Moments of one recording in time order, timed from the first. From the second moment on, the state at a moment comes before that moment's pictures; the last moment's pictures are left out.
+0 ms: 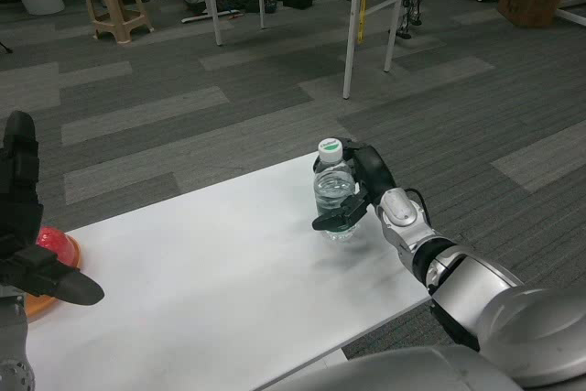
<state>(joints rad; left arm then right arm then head) -0.29 0.22 -0.13 0.11 -0.74 -0.44 -0.17 -0.42 -0.47 0.22 1.05 0.44 -0.68 -0.02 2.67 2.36</state>
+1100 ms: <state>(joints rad) -0.29 0.22 -0.13 0.11 -0.74 -0.44 -0.17 -0.35 -0.46 0.11 1.02 0.43 -0.66 0.10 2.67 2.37</state>
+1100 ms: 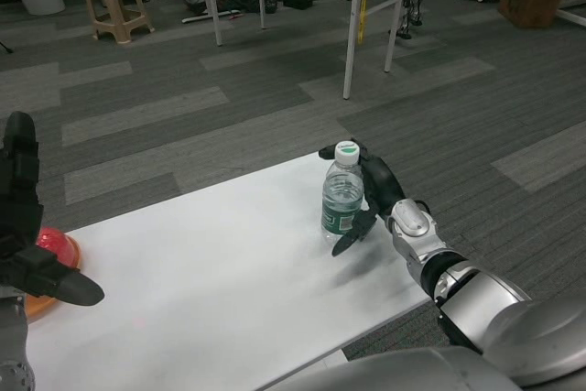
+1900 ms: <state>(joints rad) -0.29 0.22 -0.13 0.11 -0.74 -0.44 -0.17 -0.34 -0.46 -0.02 0.93 0.43 -0.64 0.17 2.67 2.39</state>
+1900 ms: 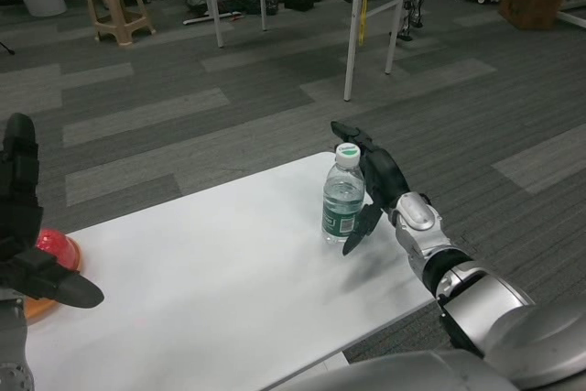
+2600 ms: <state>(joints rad) -0.29 0.22 -0.12 0.11 -0.73 -0.45 -0.17 -0.19 -0.43 -0.33 0.46 0.44 -0.63 0.19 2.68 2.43</state>
